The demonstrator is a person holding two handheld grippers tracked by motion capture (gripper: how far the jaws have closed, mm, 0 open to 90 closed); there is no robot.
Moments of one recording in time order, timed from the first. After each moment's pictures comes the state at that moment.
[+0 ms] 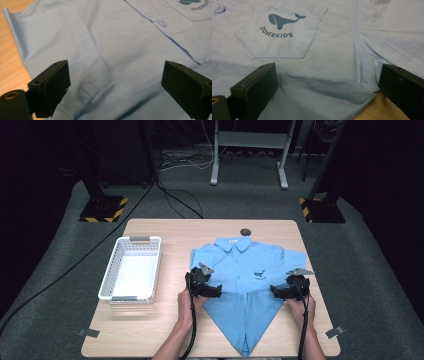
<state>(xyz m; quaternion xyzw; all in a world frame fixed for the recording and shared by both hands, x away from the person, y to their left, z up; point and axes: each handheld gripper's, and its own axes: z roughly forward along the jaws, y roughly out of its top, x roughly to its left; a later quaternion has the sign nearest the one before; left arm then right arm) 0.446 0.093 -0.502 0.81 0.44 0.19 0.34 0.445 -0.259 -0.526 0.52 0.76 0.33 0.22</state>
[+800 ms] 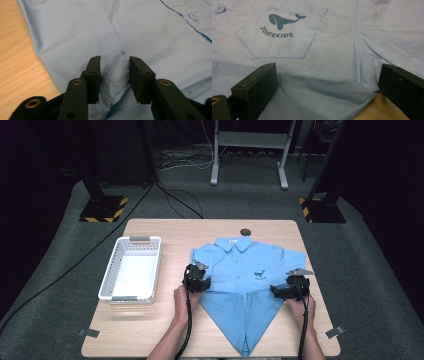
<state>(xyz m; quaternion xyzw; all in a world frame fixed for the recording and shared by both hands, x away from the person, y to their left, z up) 0.460 0.105 -0.512 0.80 0.46 0.19 0.32 0.445 -0.259 -0.526 0.52 0.76 0.33 0.22</state>
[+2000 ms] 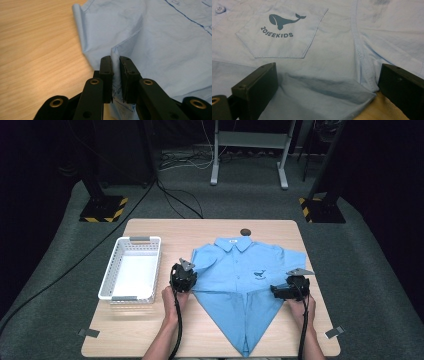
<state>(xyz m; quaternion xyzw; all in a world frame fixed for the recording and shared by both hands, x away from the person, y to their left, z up) 0.452 0.147 -0.504 0.77 0.49 0.23 0.35 0.444 -0.259 -0.526 0.51 0.76 0.33 0.22</state>
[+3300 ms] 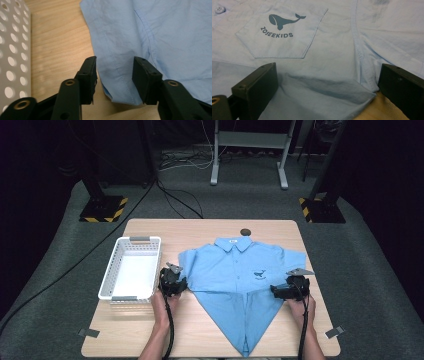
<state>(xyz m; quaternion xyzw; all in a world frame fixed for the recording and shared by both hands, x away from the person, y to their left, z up) 0.443 0.177 -0.513 0.75 0.54 0.25 0.29 0.444 -0.259 -0.526 0.52 0.76 0.33 0.22</state>
